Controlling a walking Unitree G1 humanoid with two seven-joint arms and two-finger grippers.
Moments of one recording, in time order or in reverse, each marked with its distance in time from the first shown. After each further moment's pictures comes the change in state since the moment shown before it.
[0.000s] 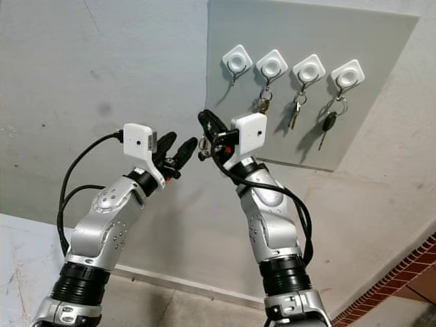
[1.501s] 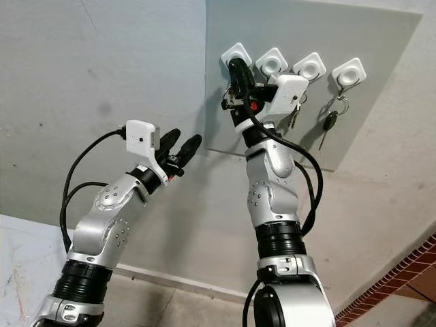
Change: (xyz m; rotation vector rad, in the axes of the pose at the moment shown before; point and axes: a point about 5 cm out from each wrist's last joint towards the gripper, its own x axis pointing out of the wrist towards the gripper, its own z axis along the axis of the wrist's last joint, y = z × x) left arm 0.004 -0.007 0.007 -0.007 -0.020 -0.030; right arm 0.029 -0.026 0.033 0.107 -0.213 -0.163
